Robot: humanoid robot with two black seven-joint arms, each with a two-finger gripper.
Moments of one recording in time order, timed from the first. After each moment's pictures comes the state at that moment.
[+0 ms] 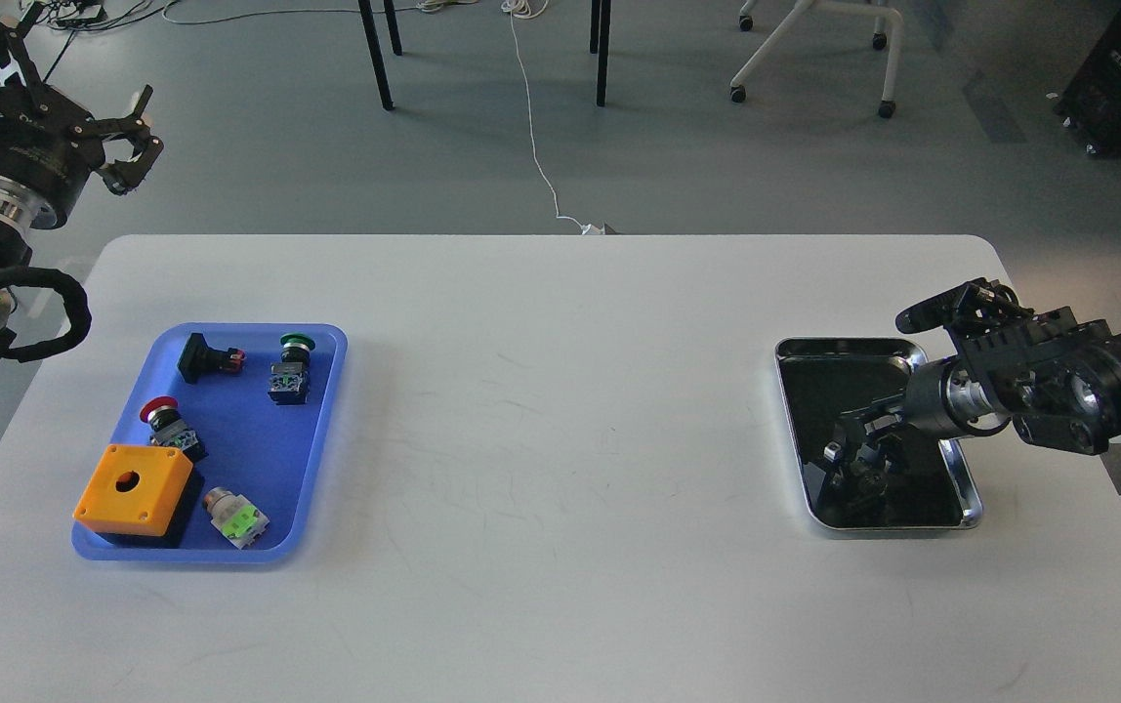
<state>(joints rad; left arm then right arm) -0.83 0.56 -0.76 -0.60 -0.20 -0.47 -0.25 1.41 -0.26 -1.37 0.88 -0.57 0.00 0.41</state>
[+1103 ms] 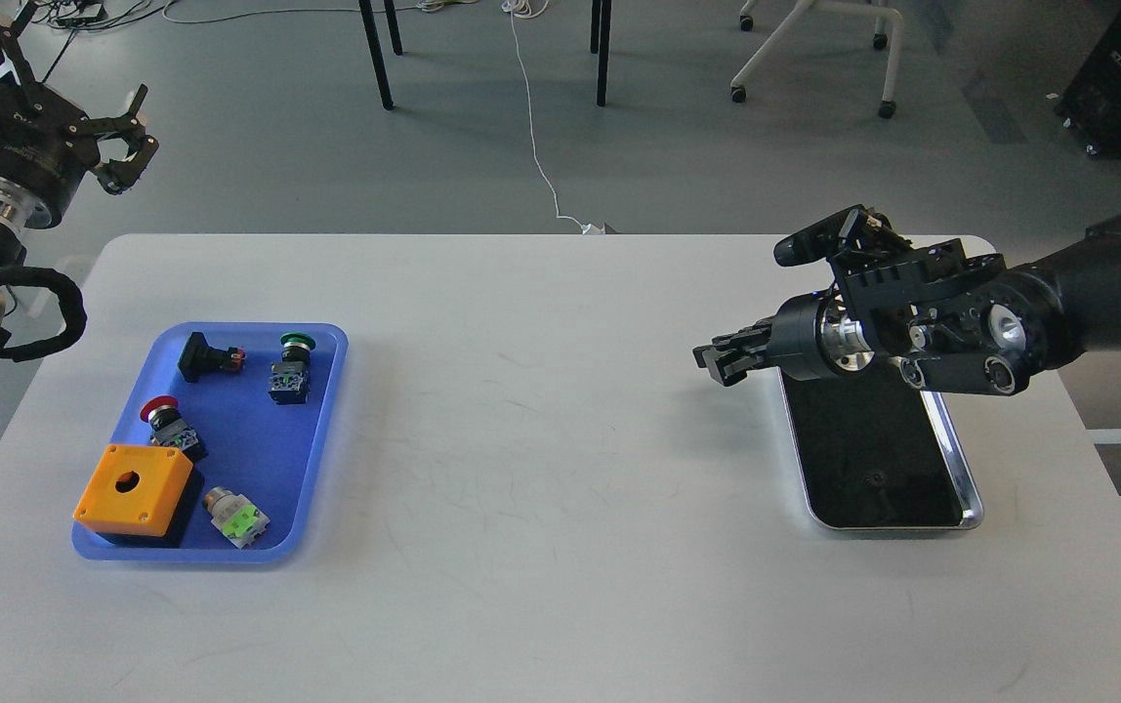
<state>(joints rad) -0.83 0.56 -0.76 -0.60 -0.20 -0.47 -0.25 1.63 -0.11 -1.19 1.10 -0.59 -0.15 0.43</state>
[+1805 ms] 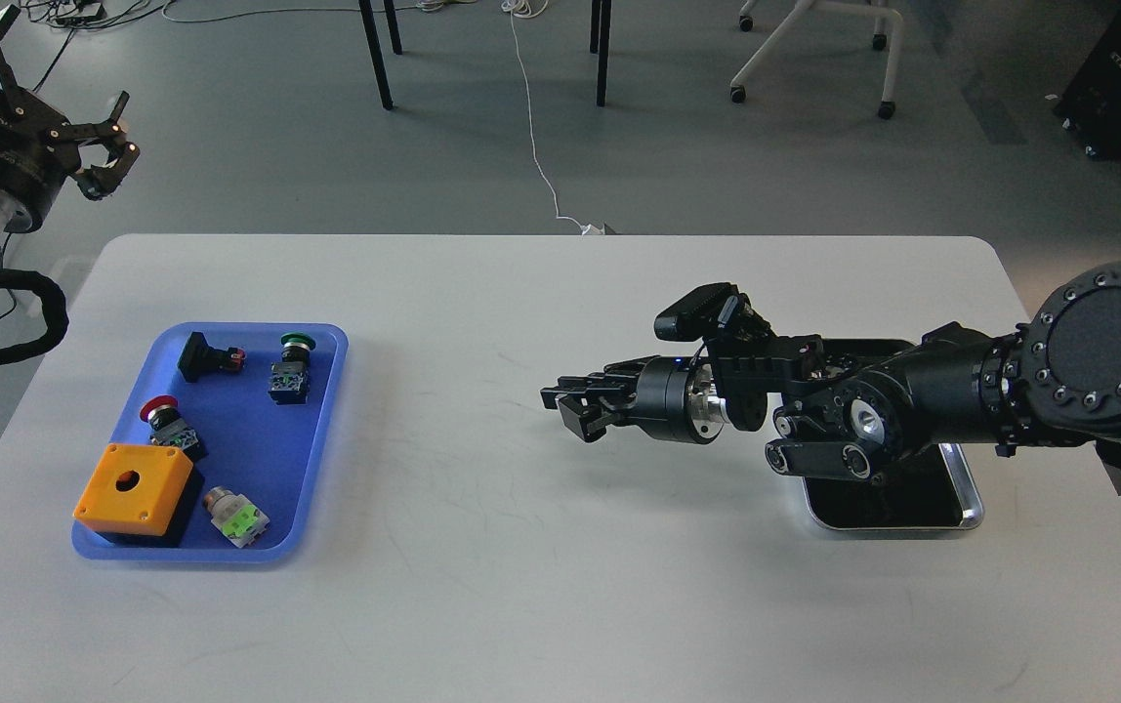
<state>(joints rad) -0.83 0.59 -0.75 -0.58 -0.19 -0.46 -0.24 1.35 0.00 -0.91 0.90 -0.67 -0.34 0.49</state>
